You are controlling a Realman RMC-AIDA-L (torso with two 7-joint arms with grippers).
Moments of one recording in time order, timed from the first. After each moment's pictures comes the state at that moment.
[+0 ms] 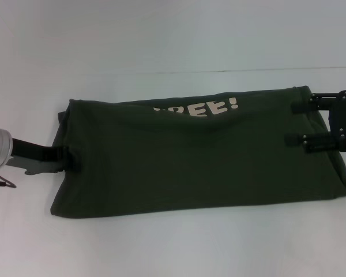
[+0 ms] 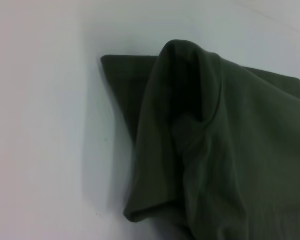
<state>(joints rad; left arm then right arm) -0.78 -1.98 0.62 0.55 2.61 1.22 -2.54 0.59 1.88 -0.72 -0.73 -2.01 -1.64 1.39</state>
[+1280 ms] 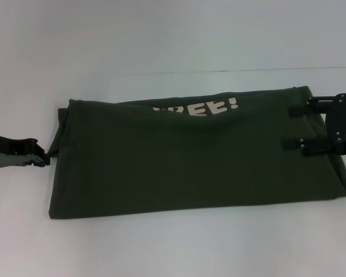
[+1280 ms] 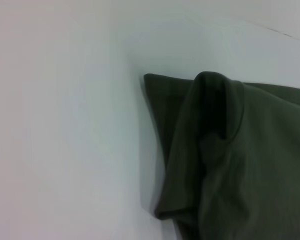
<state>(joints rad) -0.76 -1.94 0.57 0.65 2.67 1.32 -2.52 0.60 1.89 -0.72 -0.73 -2.02 -1.63 1.38</state>
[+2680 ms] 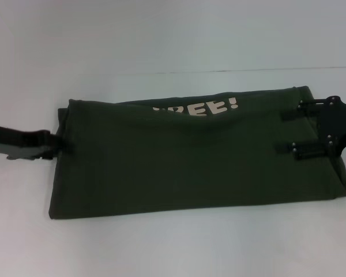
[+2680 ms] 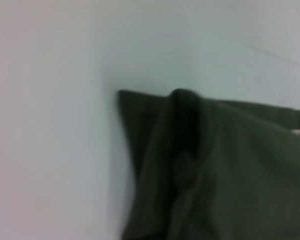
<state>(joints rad) -0.76 -1.96 0.57 0.64 2.59 1.28 -2.49 0.62 1.90 -0.72 -0.73 -2.06 -1.63 1.38</state>
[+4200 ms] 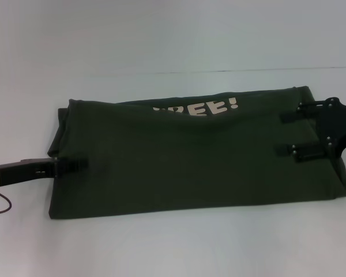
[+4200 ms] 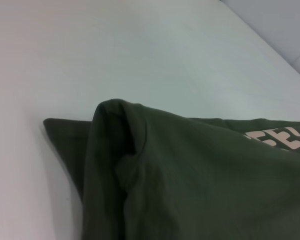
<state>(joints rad) -0.56 -2.06 0.54 0.59 2.23 1.19 -1.86 0.63 1.90 -0.72 -0.73 -2.09 -1.63 1.38</state>
